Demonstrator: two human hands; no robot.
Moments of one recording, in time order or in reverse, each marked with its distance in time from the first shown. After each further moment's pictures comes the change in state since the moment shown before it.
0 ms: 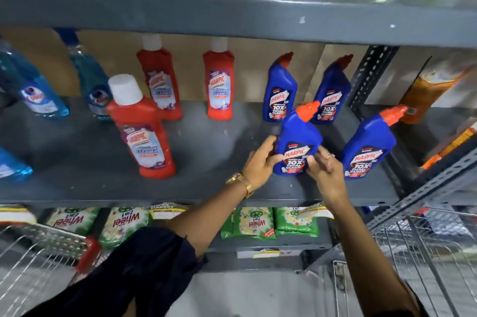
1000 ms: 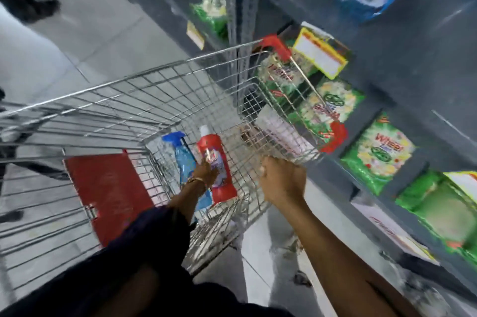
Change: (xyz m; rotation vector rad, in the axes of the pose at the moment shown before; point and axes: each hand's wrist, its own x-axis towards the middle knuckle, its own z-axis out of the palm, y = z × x) left_hand -0.564 -0.329 -0.281 0.116 0.476 -1.441; right_hand -0.333 0.050 0.505 -1.294 -1.151 -0.335
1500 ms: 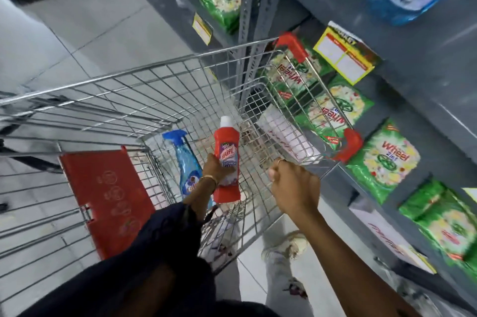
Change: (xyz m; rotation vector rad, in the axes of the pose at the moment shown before) left_hand 0.007 0.021 0.004 -0.505 0.047 -0.045; right_hand -0.005 -0.004 -0.007 0.010 0.055 0.018
